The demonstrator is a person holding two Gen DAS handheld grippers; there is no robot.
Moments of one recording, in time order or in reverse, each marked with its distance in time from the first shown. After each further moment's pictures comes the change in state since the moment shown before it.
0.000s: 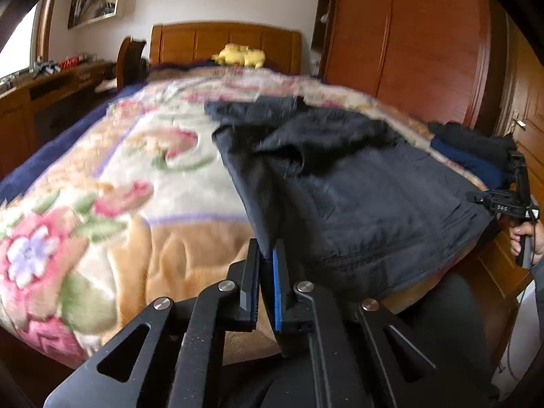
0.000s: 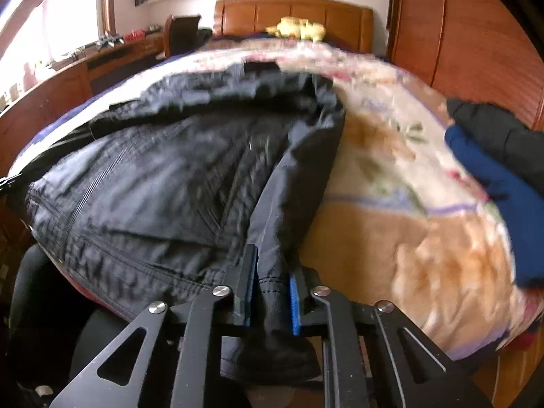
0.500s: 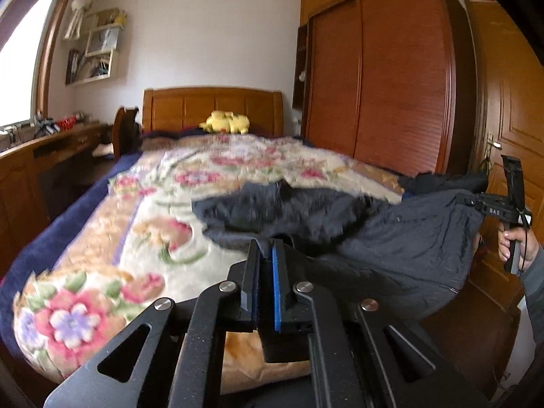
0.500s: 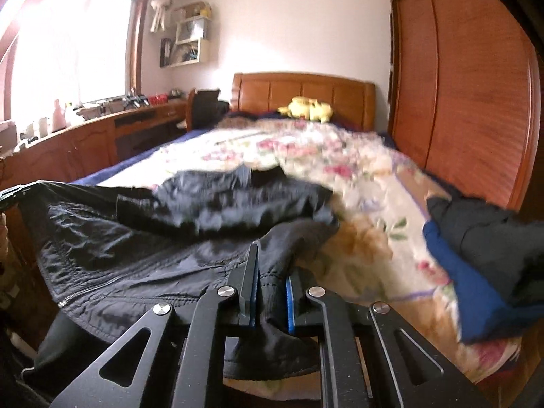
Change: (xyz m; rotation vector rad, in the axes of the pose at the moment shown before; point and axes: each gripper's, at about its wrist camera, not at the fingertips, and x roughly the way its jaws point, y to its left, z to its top) left arm -0.100 -0.028 0.063 0.067 -0.250 -0.025; right arm -0.129 0.006 0.036 -0.041 -0.314 0.026
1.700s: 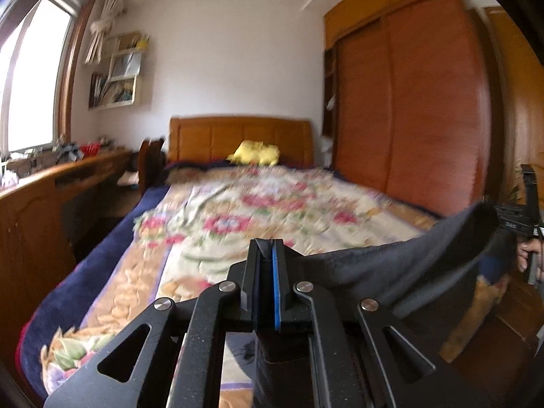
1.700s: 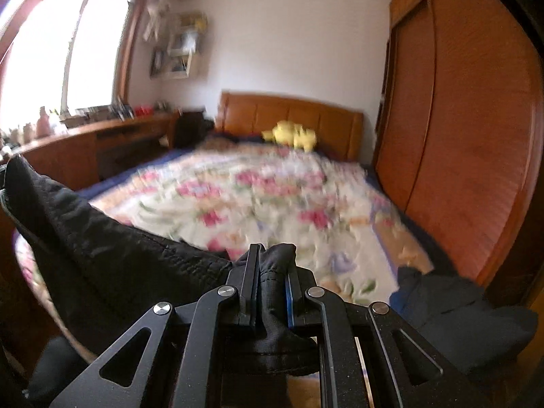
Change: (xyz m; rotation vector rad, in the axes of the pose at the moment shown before) left arm 0.078 0.055 0.079 -0.021 -0.062 0.143; right arm 0.048 -0.031 0.073 -0.064 -0.008 -0.097
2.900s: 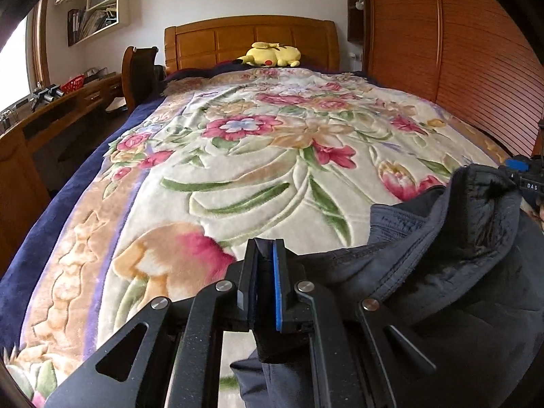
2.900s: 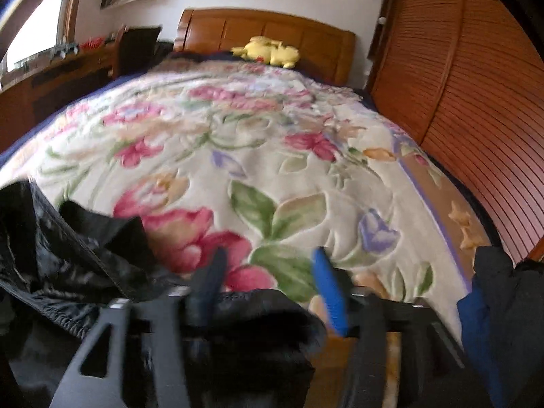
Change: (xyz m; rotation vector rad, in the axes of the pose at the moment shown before) left arm 0.243 0.029 -0.065 0.036 0.362 0.067; right arm 0.310 0.001 0.013 0.037 0.275 -0.123
